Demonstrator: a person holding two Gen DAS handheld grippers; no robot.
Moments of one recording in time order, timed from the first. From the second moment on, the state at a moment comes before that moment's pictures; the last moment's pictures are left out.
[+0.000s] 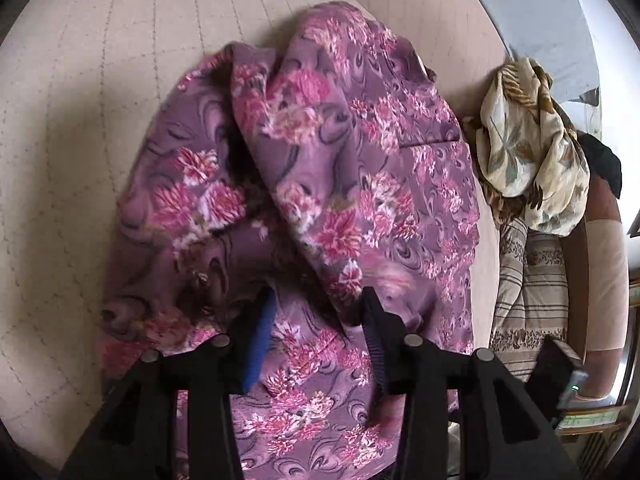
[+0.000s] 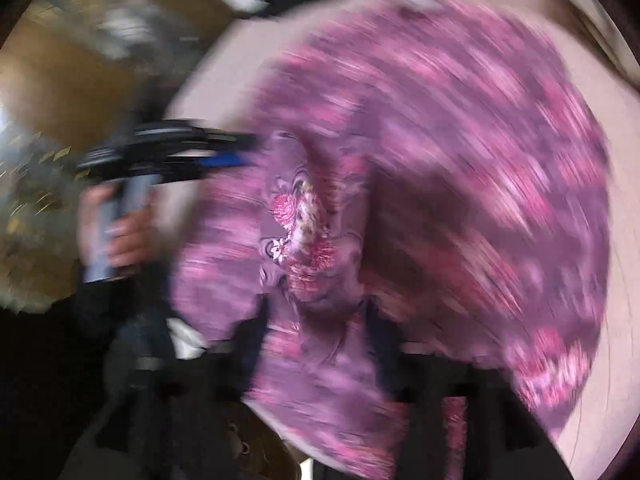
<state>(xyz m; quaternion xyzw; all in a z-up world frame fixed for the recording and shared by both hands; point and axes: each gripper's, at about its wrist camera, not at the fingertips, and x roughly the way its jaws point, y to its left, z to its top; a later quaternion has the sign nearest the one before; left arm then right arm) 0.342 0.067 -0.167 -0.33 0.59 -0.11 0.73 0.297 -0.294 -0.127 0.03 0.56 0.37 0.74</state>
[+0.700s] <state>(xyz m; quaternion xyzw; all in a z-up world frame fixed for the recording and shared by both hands) 0.347 0.086 -0.149 -0.38 0.53 -0.12 0.75 0.229 -0.310 -0.081 0.02 0.51 0.22 0.83</state>
